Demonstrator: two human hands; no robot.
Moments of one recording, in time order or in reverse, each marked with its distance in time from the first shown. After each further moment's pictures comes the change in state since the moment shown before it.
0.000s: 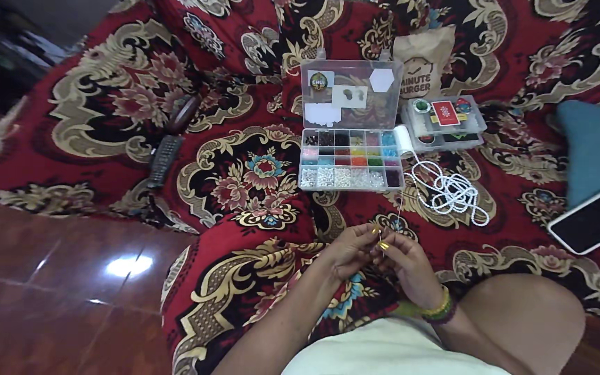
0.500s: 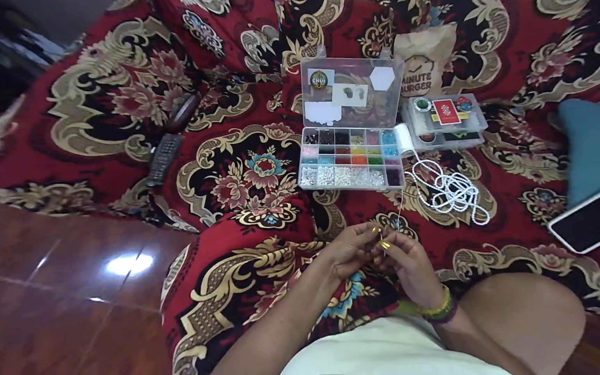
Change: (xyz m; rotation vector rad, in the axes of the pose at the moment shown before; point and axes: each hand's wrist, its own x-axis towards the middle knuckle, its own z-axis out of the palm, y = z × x) left_hand -0.001 0.001 -0.001 0.001 -0.019 0.000; right_hand -0.001 0.000 0.000 0.012 0.007 -0.005
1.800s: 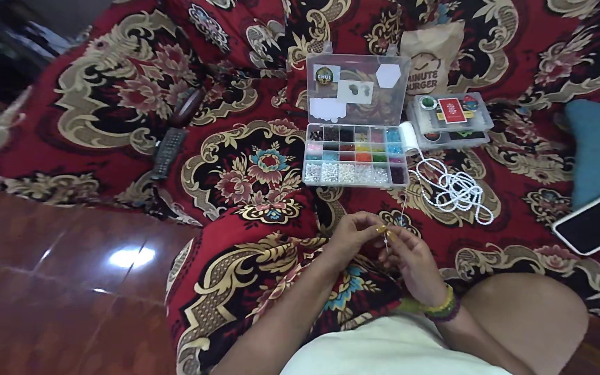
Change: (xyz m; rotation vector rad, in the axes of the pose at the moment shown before) left_hand -0.003 0.004 -0.006 0.502 0.098 0.410; right_hand -0.001 0.000 0.003 -0.071 0.032 0.022
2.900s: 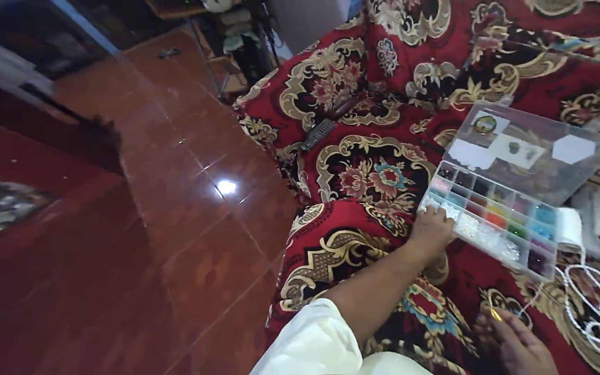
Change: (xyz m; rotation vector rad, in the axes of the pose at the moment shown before) left_hand 0.054 0.004 -0.076 1.300 0.298 0.024; right_hand 0.004 0.005 0.010 -0.228 -0.088 0.058
